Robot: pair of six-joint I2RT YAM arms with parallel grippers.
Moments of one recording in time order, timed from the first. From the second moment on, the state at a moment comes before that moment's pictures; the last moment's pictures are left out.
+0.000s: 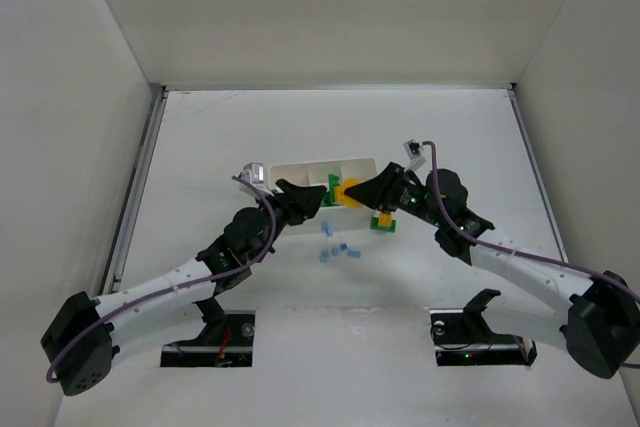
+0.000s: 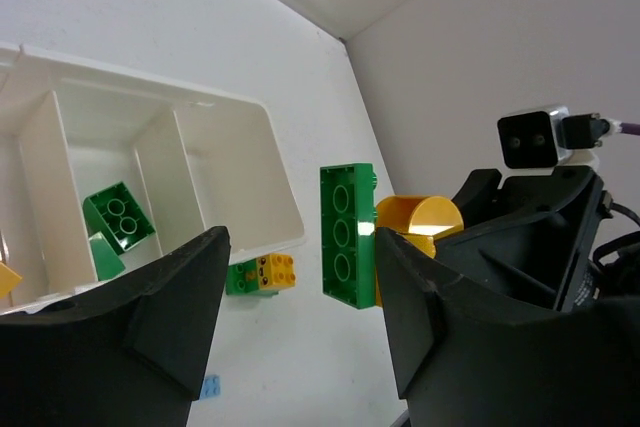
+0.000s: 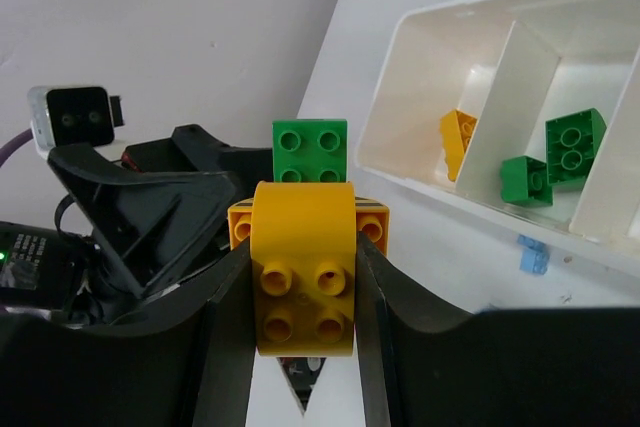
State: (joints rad) left arm -0.88 0.87 0.39 0.44 -0.37 -0.90; right arm 0.65 1.07 0.59 0.38 -0.29 0.97
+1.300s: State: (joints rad) left arm -0.88 1.03 0.48 0.46 -0.34 -0.84; right arm 0.70 1.11 0.56 0.42 -0.29 0.93
